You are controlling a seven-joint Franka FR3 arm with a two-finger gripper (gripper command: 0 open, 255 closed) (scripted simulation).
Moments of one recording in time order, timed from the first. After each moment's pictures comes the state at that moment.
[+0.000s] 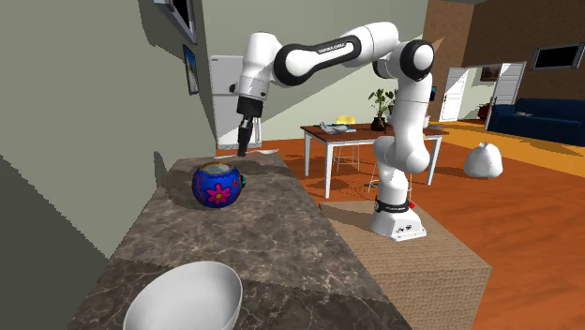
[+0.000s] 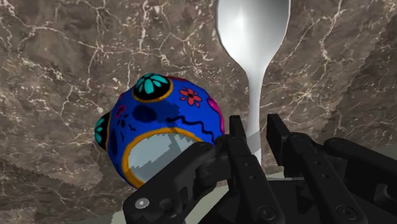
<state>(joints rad) 0.15 -0.12 0.02 -1.99 0.09 2.11 0.15</state>
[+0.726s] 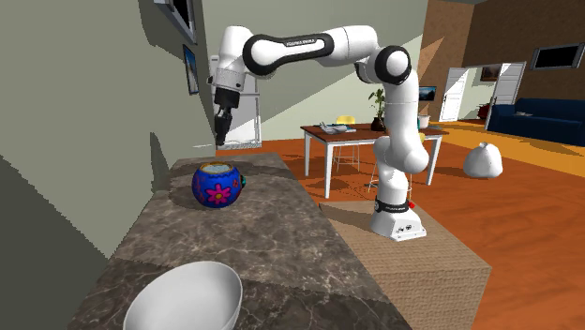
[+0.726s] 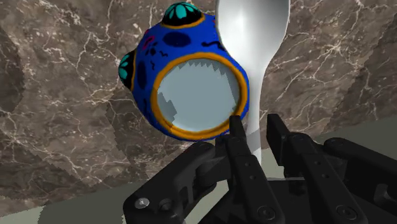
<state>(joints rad) 0.10 0.10 -0.03 -1.67 0.11 2.00 0.05</state>
